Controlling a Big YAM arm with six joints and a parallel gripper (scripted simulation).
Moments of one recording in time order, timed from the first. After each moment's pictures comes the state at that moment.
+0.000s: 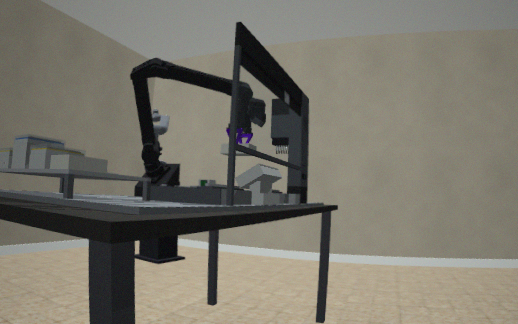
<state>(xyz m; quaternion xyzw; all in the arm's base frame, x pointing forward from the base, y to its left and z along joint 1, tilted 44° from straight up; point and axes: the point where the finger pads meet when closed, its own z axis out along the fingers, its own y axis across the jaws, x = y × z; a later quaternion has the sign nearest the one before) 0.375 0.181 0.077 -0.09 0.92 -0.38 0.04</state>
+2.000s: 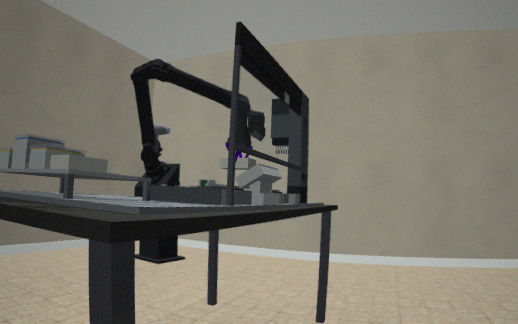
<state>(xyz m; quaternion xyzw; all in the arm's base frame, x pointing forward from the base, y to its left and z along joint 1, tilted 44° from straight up) 0.385 0.141 0.035 -0.09 0.92 -0.38 0.05</state>
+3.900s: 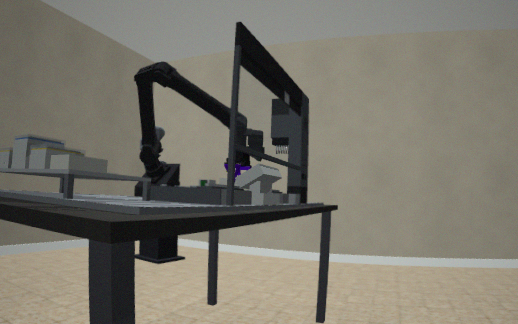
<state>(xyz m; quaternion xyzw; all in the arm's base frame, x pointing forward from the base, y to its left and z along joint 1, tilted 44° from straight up) 0.397 0.084 -0.024 -0.08 0.92 -0.37 0.05</state>
